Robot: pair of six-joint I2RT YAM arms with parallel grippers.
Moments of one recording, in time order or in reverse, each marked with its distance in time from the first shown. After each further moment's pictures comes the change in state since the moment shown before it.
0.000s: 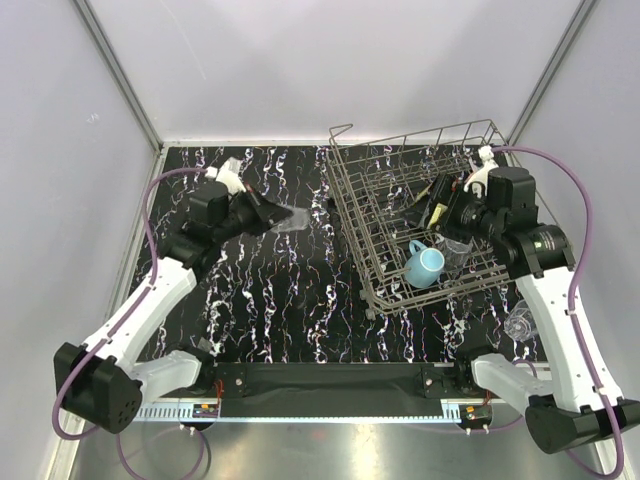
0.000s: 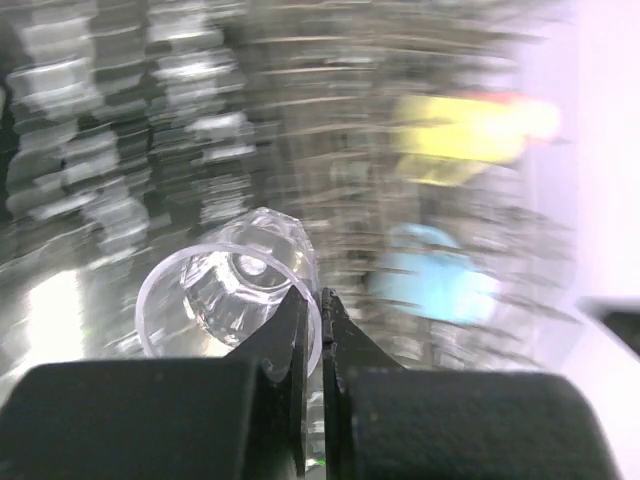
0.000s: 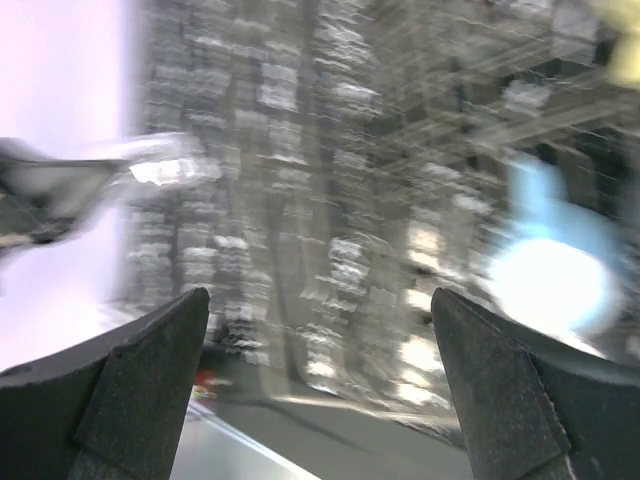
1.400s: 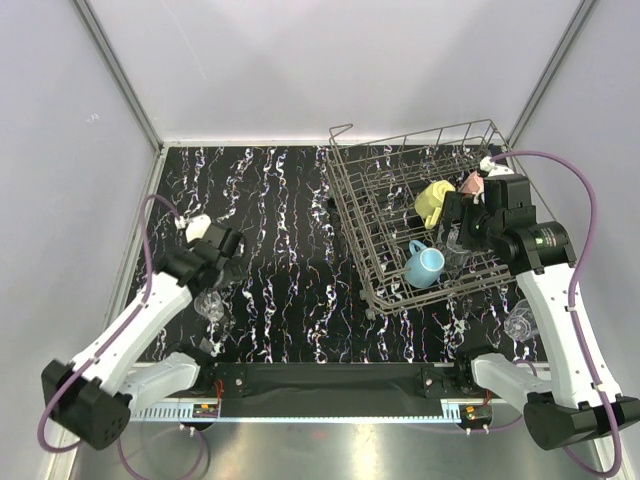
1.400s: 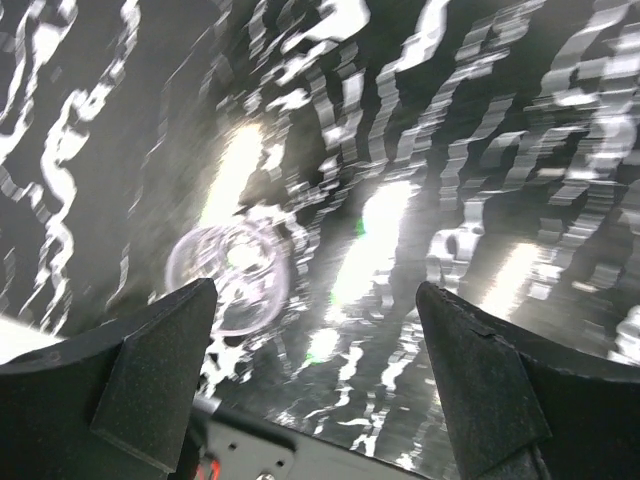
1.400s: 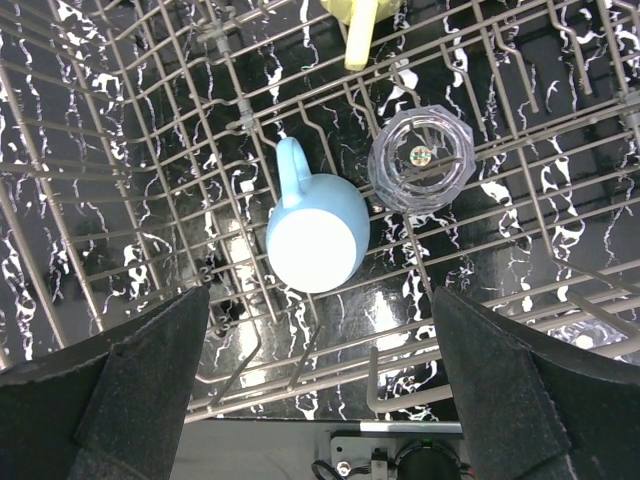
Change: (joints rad) left arm -0.093 -0.123 -0.064 -0.718 -0.695 0.062; right arm -0.018 0.002 0.006 -0.154 0.333 -0.223
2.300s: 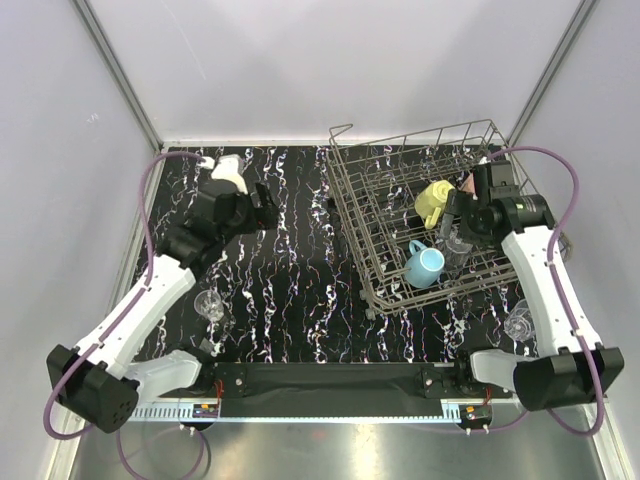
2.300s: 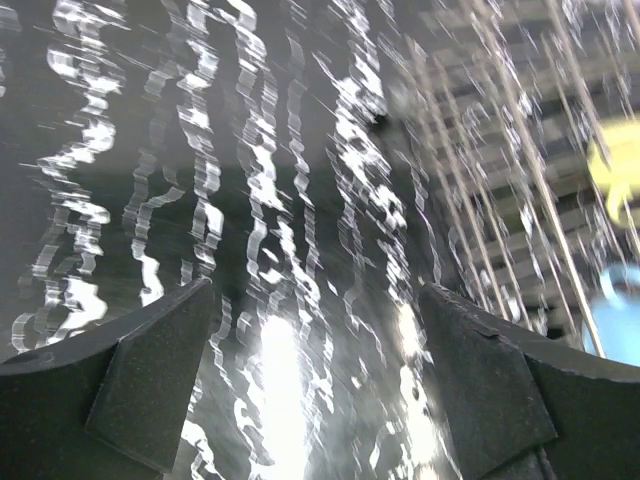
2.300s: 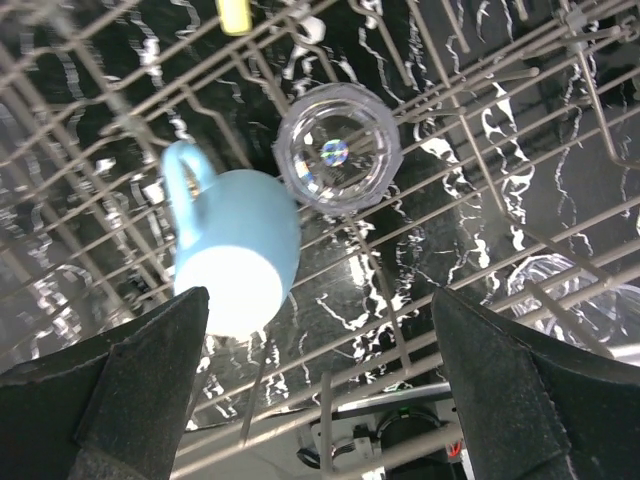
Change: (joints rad) left arm 0.038 0.121 0.156 0.597 0.306 0.356; right arm -0.075 0.204 0.009 -0.051 0.101 0.032
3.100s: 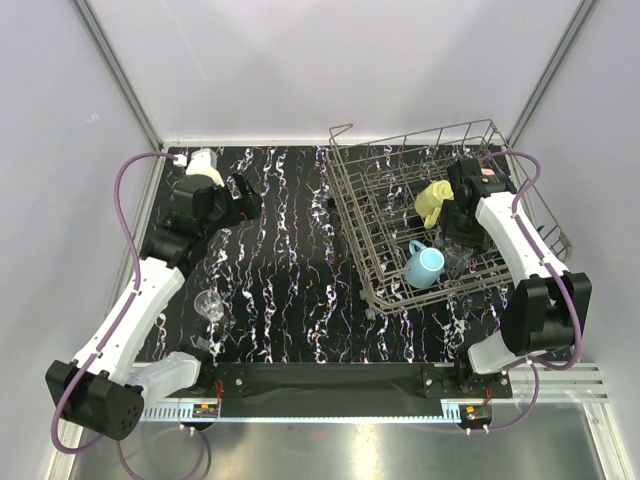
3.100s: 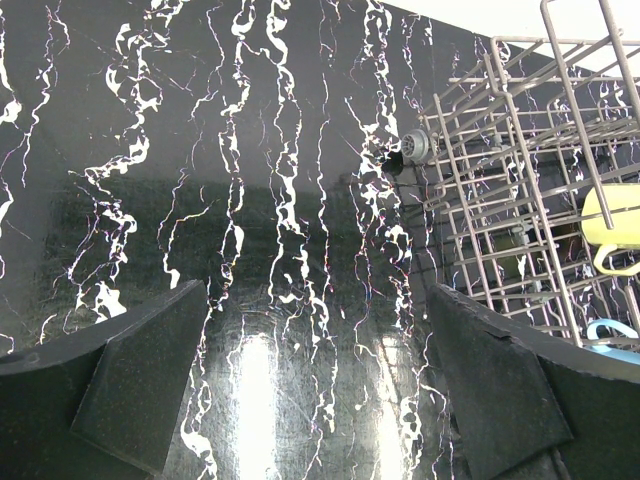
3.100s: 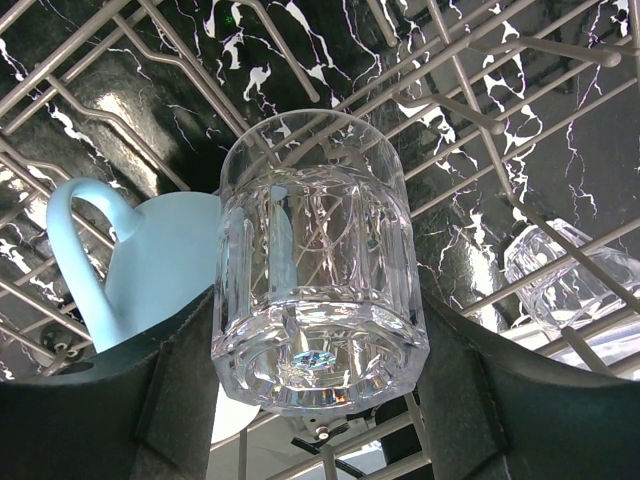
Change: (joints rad) left arm 0.120 -0.037 0.000 0.009 0.050 -0.031; right arm 0.000 0.281 0.002 -0.021 0.064 0.060
